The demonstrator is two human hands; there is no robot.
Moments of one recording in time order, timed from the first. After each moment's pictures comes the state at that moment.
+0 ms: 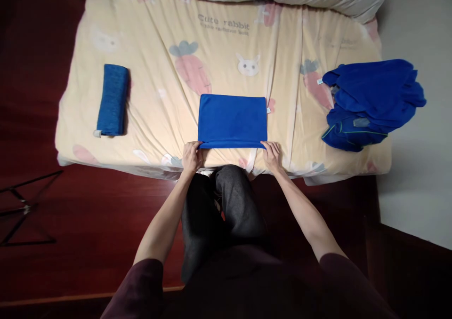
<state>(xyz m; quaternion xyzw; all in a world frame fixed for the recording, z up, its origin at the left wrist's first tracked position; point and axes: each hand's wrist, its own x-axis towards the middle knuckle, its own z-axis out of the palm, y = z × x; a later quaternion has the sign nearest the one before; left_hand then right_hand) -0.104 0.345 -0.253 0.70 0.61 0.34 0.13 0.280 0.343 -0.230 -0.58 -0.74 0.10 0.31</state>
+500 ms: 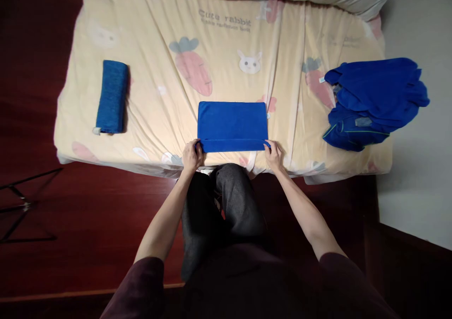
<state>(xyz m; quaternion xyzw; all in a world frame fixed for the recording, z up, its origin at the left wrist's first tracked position) -0.102 0.347 -0.259 0.66 0.65 0.35 0.13 0.279 0.343 -0.236 -0.61 -0.69 0.11 0.36</state>
